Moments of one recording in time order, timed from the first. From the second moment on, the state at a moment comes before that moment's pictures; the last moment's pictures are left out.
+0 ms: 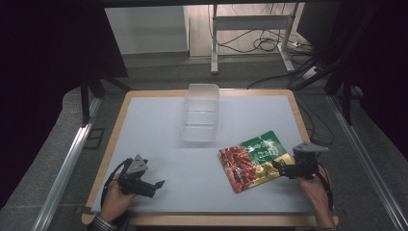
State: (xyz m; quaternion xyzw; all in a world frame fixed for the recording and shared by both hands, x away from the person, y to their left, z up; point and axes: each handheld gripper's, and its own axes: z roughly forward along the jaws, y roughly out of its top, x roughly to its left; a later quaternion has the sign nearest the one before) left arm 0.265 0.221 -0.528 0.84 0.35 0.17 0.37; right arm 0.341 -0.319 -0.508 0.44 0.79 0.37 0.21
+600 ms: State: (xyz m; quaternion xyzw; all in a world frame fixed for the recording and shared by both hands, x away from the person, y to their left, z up) left arm 0.265 0.219 -0.529 0.85 0.35 0.17 0.36; right arm 0.365 -0.309 -0.519 0.45 0.81 0.35 0.16
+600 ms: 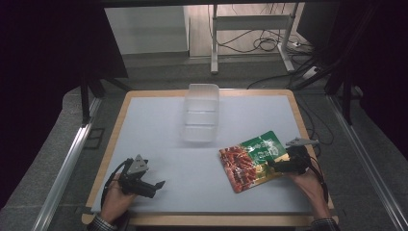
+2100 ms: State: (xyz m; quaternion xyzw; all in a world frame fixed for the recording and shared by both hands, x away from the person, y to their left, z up) left arm 0.265 0.218 -0.529 0.85 0.35 0.17 0.36; right arm 0.386 -0.261 -0.497 0.41 0.84 0.30 0.20
